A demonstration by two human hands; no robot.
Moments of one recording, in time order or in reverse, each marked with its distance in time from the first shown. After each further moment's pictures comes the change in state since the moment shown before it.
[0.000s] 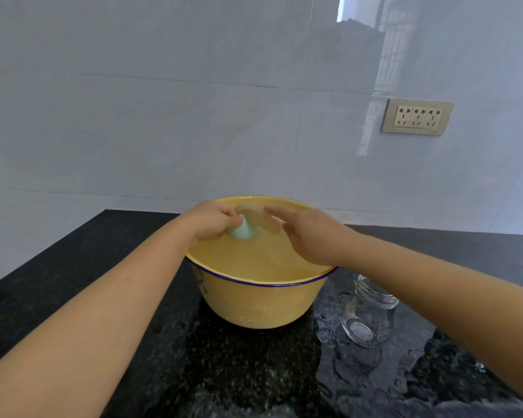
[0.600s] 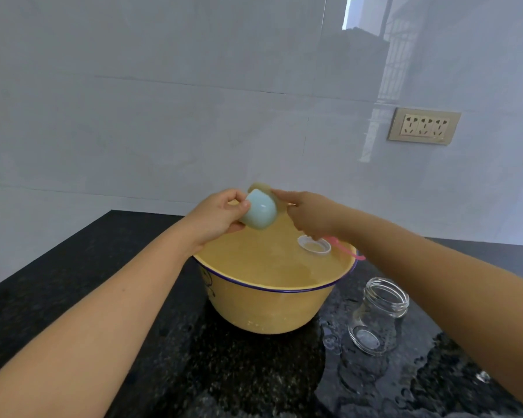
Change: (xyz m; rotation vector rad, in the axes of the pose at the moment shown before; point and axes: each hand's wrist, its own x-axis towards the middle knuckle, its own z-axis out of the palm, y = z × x) left_hand -0.014 0.005 -0.002 -0.419 0.024 0.240; right_hand 0.041 -0.001 -0.018 0.338 -0.028 0.232
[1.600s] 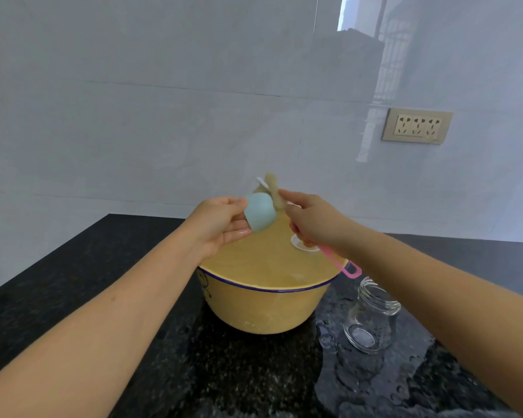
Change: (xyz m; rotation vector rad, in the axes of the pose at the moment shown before) left_hand -0.011 0.020 0.020 -0.330 0.126 -0.248; right_hand -0.024 0.006 0.006 0.418 0.105 0.005
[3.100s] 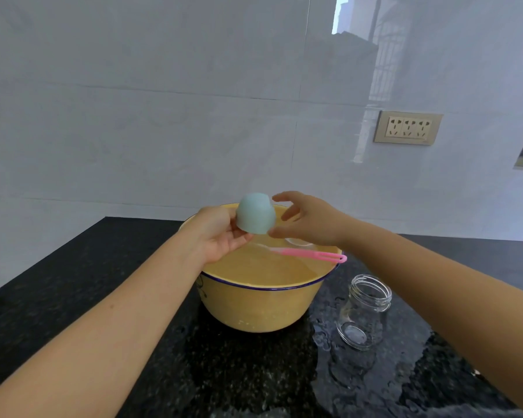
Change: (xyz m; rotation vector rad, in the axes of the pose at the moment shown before) left_hand -0.016 0.005 0.012 -0.277 0.015 -0.182; right_hand -0.003 0.002 -0.014 -0.302 -0.063 -0.092
